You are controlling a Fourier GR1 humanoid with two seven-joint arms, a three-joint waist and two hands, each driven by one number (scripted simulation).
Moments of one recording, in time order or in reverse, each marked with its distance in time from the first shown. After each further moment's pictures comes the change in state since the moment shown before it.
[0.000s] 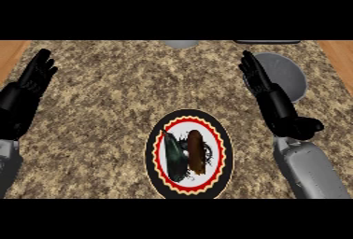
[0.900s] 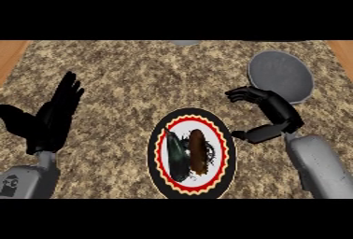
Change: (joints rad) left arm 0.076 -0.220 -0.017 0.018 0.034 0.117 0.052; right arm -0.045 -0.113 0.008 0.311 -0.030 0.362 -0.106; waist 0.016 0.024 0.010
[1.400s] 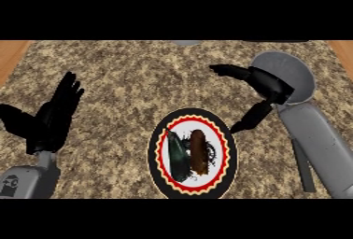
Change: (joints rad) left arm 0.001 -0.014 0.020 0.006 -0.002 -0.022 0.000; right arm -0.257 -0.029 0.068 0.101 0.164 0.122 0.020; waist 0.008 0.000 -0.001
